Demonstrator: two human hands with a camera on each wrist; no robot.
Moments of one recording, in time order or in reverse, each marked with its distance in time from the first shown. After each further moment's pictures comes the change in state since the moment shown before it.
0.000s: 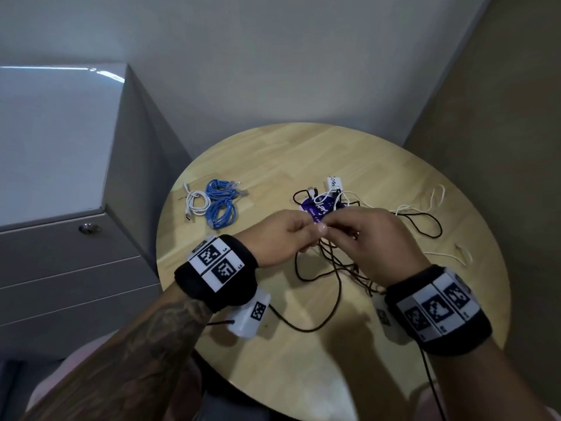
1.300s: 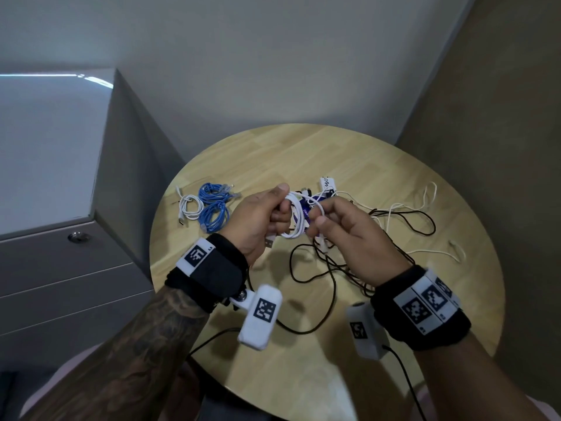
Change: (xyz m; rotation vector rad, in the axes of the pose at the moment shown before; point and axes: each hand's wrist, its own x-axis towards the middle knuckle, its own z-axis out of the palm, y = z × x) left_hand 0.006 0.011 -0.007 -0.869 0.281 -0.090; right_hand 0.002 -0.002 0.018 0.720 -0.039 0.220
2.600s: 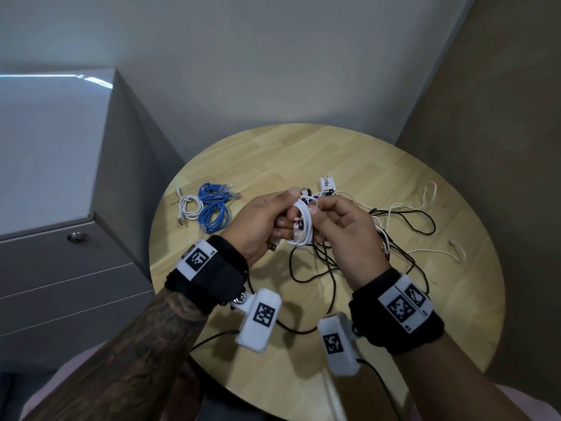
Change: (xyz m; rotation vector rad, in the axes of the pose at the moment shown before) left_hand -0.008 0.005 0.009 -0.025 -0.096 0.003; right_hand 0.006 -0.001 0.028 0.289 0.283 0.024
